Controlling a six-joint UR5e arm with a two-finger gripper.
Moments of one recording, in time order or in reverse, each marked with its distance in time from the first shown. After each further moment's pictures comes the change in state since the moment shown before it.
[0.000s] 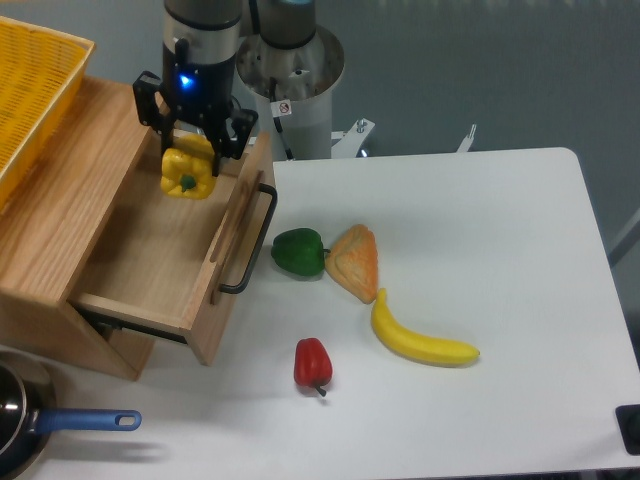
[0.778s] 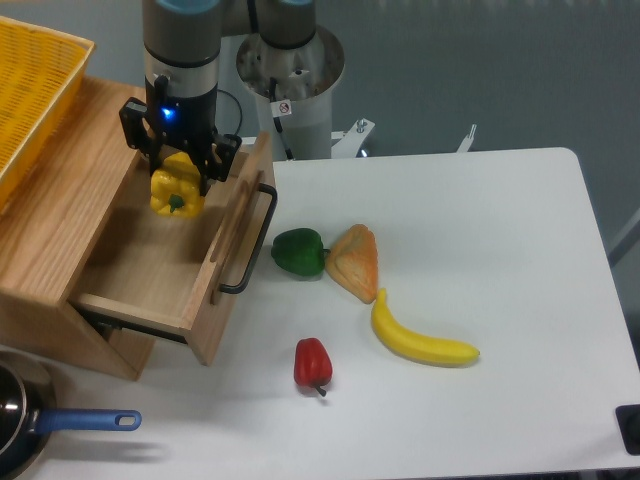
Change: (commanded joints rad) arm -0.028 -0.055 0.002 0.026 0.028 -0.015
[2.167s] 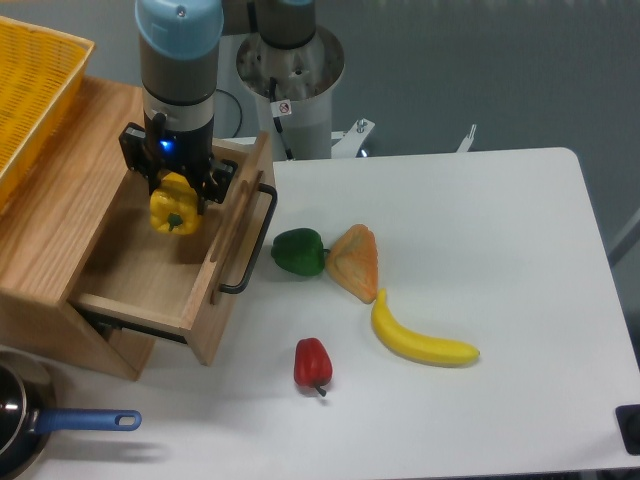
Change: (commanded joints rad) arm -0.025 -0.054 -0.002 0.003 0.031 -0.008
